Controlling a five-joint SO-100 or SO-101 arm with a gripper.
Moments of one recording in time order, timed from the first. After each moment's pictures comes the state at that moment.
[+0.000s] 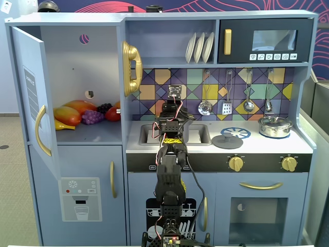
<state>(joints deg) 2.1 120.9 107.7 1.8 -89.3</state>
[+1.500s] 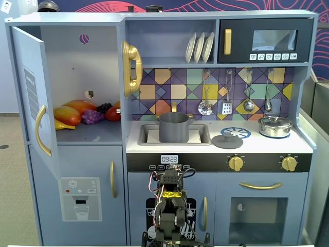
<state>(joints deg) 2.1 181.4 172.4 74.9 -89.1</state>
